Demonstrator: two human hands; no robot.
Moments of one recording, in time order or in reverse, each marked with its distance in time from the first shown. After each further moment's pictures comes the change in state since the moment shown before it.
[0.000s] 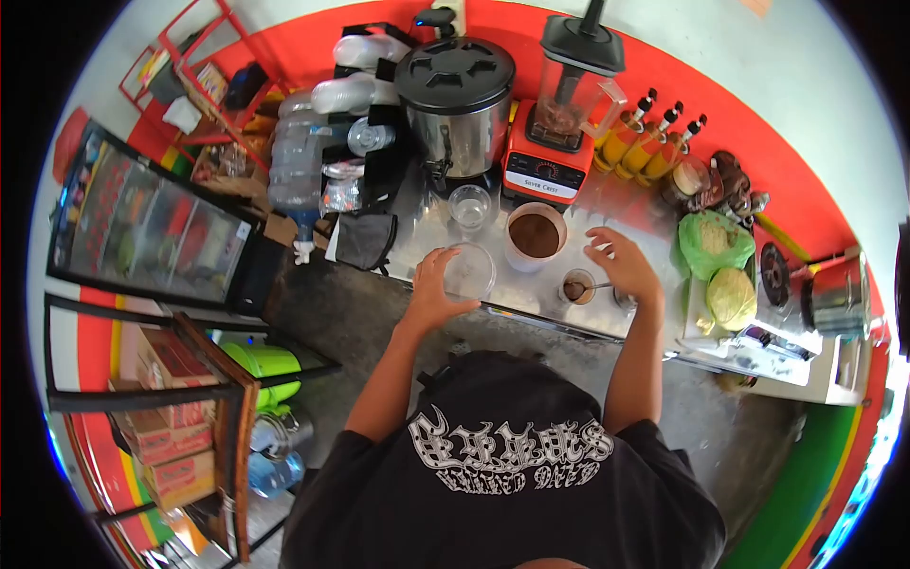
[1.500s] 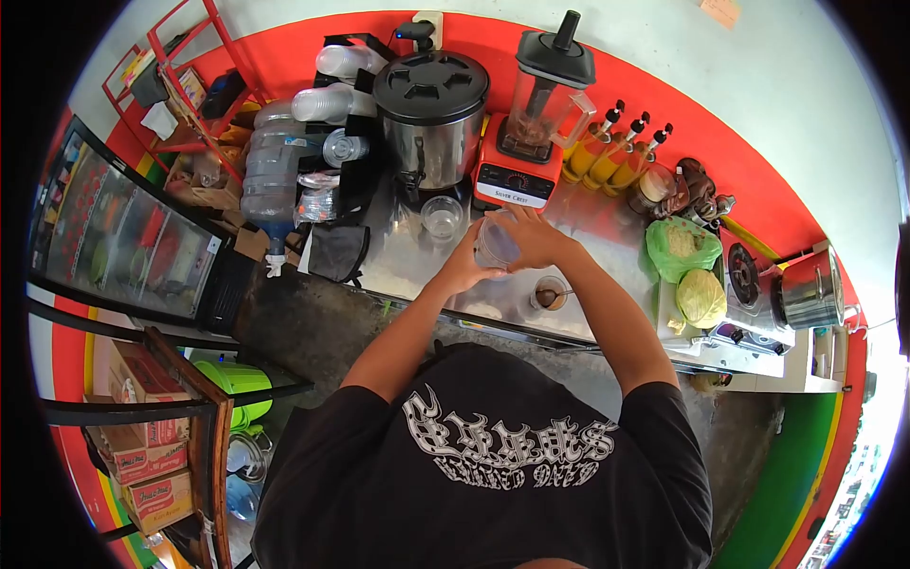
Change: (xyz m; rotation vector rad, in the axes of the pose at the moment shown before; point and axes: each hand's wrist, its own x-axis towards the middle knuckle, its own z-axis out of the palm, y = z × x) left_hand 0.115 0.032 0.078 -0.660 -0.134 0.187; right_hand 0.089 -0.035 0.059 -0.657 -0.369 -0.318
